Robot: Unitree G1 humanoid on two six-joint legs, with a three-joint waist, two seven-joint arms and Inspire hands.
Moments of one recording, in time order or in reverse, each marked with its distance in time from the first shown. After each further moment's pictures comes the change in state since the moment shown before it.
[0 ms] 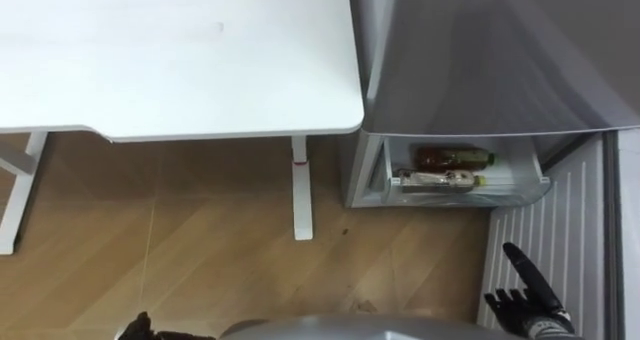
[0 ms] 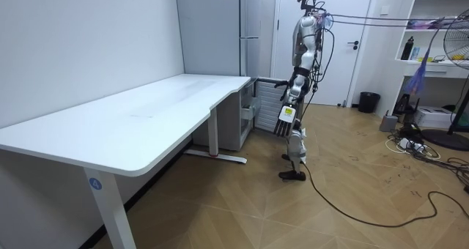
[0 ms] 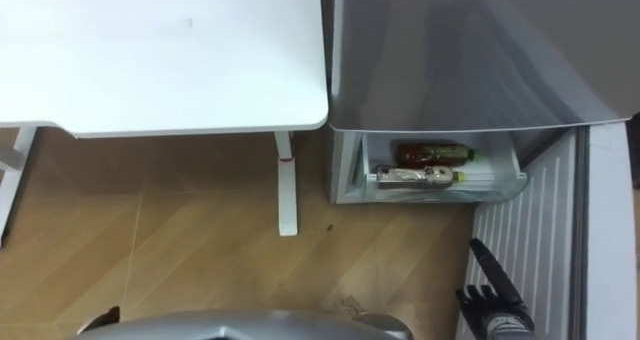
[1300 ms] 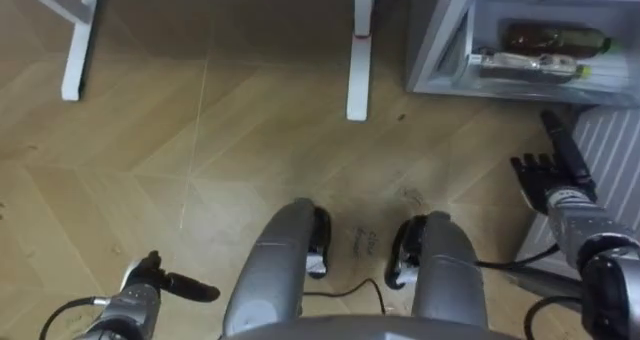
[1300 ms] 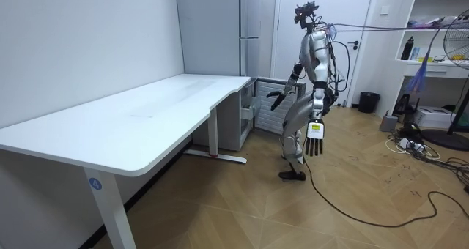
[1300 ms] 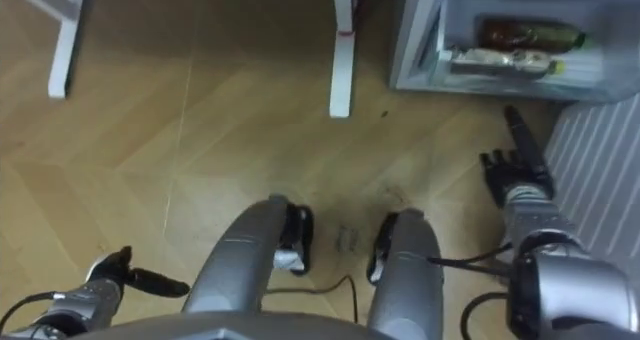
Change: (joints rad) left arm -0.286 0.062 -0.190 0.187 0.052 -0.012 0.007; right arm -0.469 -0.160 0.003 0.113 0.072 -0.045 0.027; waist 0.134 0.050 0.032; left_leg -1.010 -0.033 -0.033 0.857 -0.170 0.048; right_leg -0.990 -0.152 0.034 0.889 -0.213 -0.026
